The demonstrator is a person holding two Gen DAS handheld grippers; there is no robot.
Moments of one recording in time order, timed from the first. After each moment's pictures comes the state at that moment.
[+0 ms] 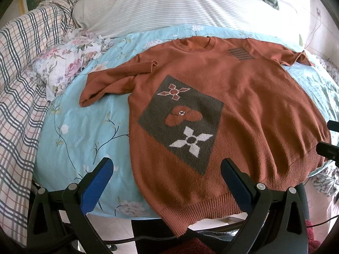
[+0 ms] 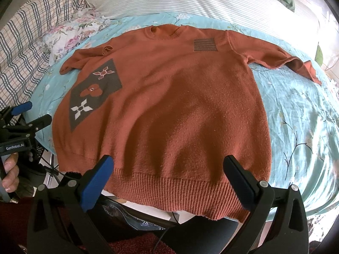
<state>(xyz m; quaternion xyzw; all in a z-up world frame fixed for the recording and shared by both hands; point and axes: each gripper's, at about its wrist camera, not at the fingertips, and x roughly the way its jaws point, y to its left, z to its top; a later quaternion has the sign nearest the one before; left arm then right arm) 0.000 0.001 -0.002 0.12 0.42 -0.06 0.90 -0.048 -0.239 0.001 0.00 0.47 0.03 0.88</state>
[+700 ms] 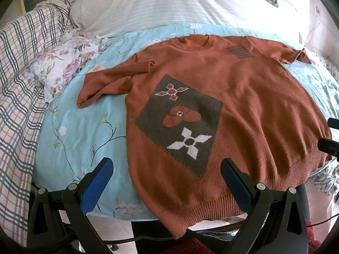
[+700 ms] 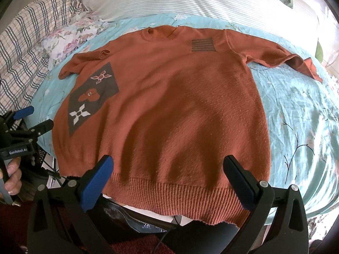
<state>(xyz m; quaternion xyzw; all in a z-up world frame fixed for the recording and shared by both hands) 0.007 -0.003 -0.005 0.09 0.43 -0.07 0.90 -0.042 -0.246 0.002 0.00 0.47 0.02 0.88</state>
